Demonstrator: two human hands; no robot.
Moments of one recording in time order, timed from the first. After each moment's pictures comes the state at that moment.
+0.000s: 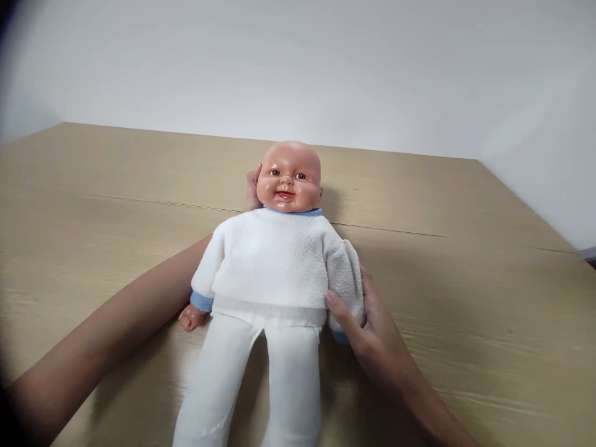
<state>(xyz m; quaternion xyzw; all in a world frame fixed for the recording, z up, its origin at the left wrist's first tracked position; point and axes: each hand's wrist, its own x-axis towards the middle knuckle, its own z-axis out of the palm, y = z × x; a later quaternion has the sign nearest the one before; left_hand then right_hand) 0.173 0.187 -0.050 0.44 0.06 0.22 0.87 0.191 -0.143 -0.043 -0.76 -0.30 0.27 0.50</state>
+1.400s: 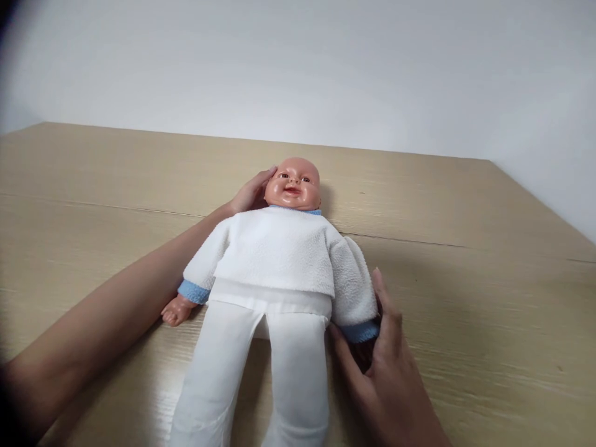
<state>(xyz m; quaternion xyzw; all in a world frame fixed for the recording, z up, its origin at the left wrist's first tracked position) 0.178 0.226 -0.065 0.50 0.05 0.14 0.85 0.190 -0.153 -0.075 -0.86 -0.34 0.10 0.37</state>
